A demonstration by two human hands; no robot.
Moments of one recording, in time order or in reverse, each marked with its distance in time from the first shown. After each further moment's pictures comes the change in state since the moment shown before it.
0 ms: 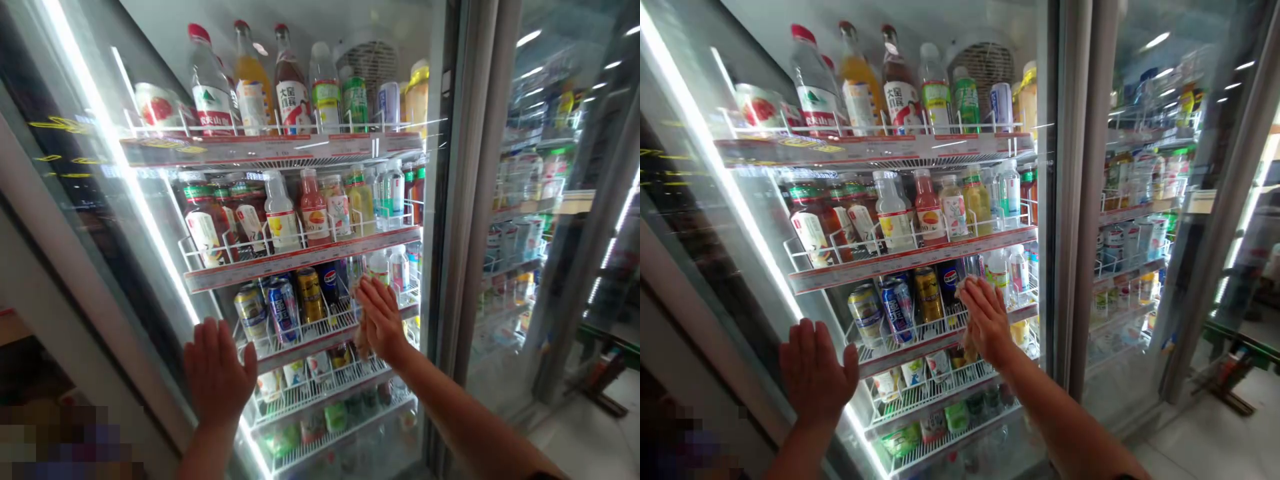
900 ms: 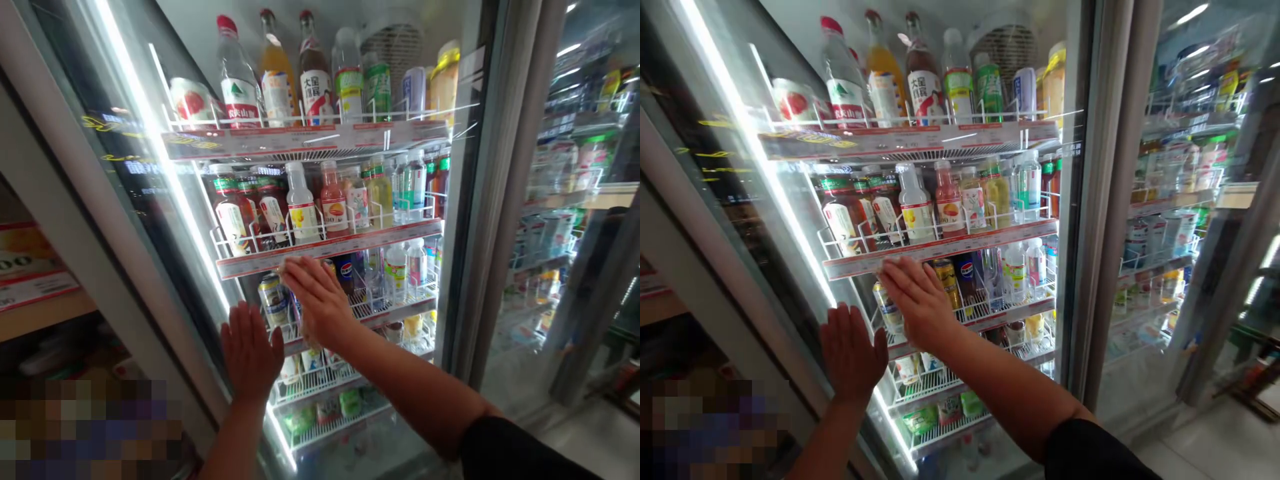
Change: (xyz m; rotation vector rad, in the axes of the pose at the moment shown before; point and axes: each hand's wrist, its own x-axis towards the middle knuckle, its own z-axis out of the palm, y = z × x) left_hand 0.004 0.005 -0.005 0.033 0.007 0.049; right_hand 0.058 -0.124 0.069 0.072 -0.114 -0.187
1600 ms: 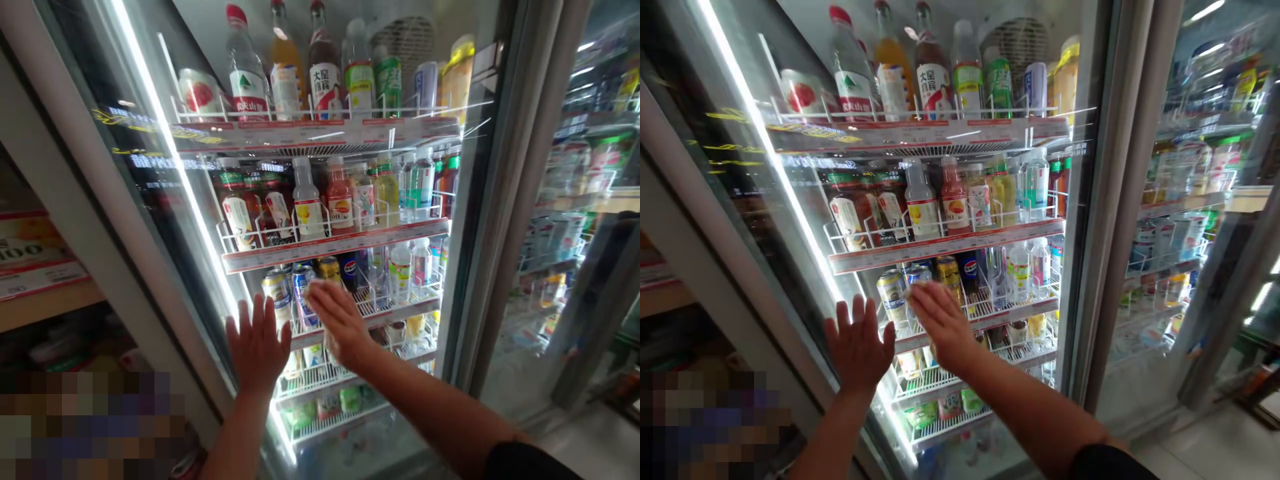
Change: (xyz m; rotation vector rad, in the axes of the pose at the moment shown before) left_hand 0.002 0.002 0.000 -0.002 -0.036 0.007; right_hand -0.045 0.010 -0.009 0.098 0.001 -0.022
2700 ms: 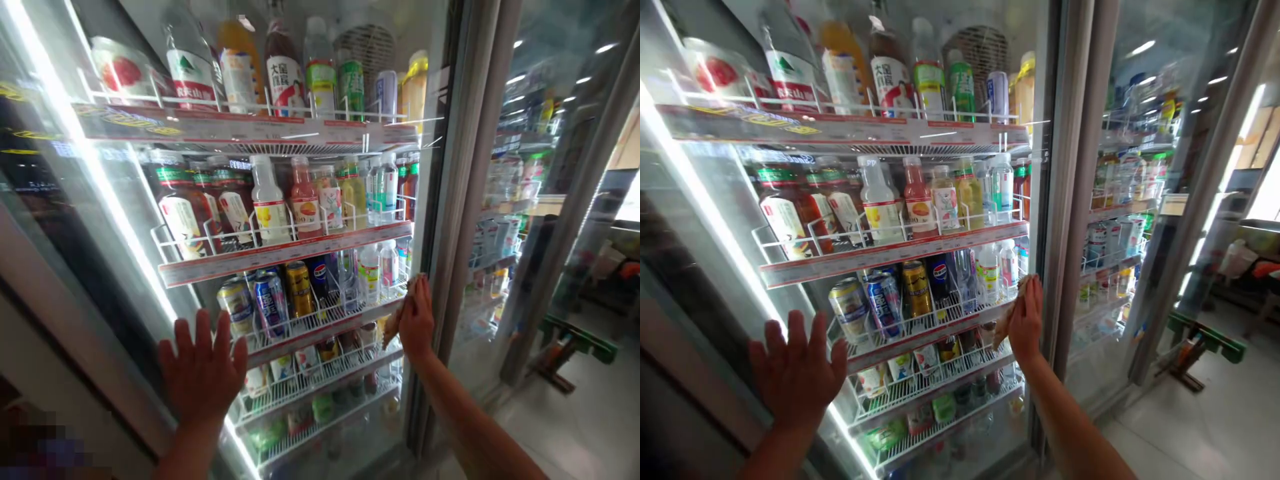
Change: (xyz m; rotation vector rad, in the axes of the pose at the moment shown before) left_hand 0.002 -0.003 0.001 -0.002 0.001 0.032; right_hand -0.121 0.127 -0.095 -0.262 0.399 0.790
